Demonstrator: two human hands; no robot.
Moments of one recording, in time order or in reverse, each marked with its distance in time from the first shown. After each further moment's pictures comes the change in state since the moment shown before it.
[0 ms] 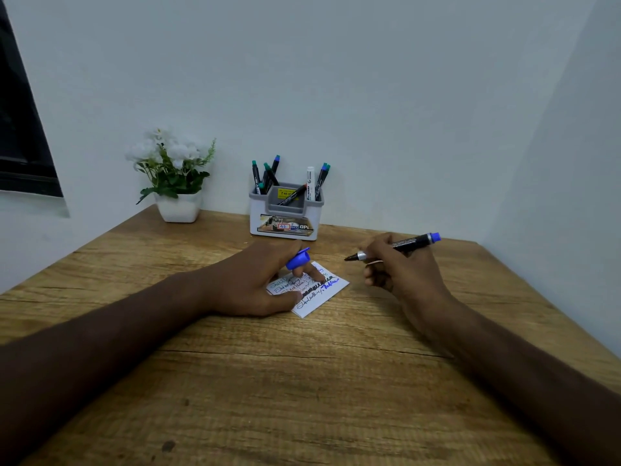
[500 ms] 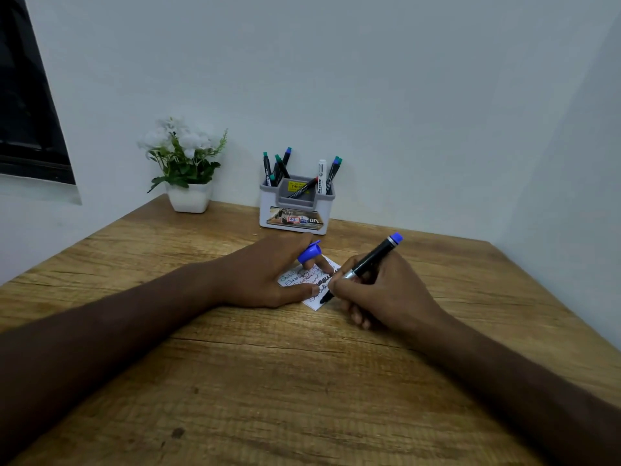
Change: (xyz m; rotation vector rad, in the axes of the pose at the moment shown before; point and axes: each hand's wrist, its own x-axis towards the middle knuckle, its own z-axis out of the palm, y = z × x) left_hand 0.002 0.002 0.004 0.023 0.026 -0.005; right_hand -0.034 -0.004 0.021 -0.502 -0.340 -0.070
